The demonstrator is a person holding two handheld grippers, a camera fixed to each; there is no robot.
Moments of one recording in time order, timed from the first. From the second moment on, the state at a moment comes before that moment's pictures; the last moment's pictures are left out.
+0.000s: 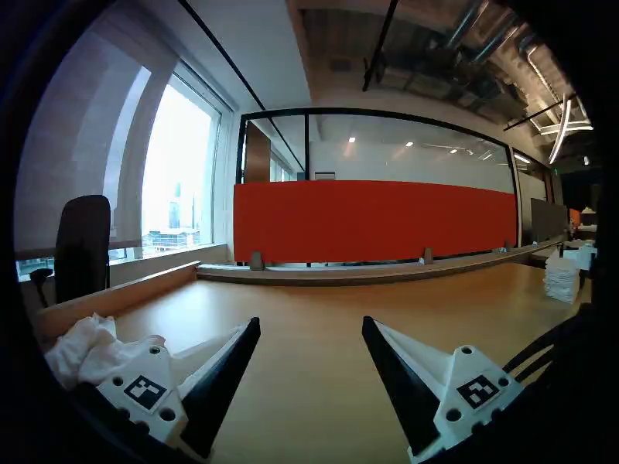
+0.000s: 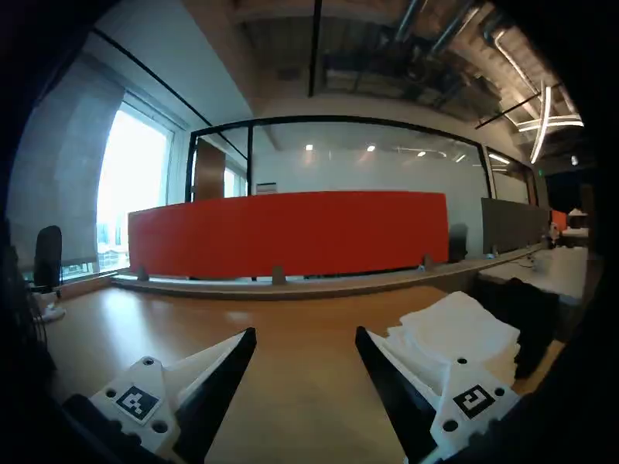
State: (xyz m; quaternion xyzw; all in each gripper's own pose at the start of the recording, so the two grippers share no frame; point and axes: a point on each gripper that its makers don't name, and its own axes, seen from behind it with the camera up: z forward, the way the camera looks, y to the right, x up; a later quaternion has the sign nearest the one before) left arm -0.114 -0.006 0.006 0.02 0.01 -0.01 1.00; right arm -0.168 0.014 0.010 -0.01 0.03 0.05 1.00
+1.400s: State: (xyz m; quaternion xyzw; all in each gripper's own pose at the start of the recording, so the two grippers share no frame) left arm -0.113 -0.006 0.006 0.02 0.01 -0.01 1.00; right arm -0.179 -0.003 0.009 0.00 0.04 0.03 1.00
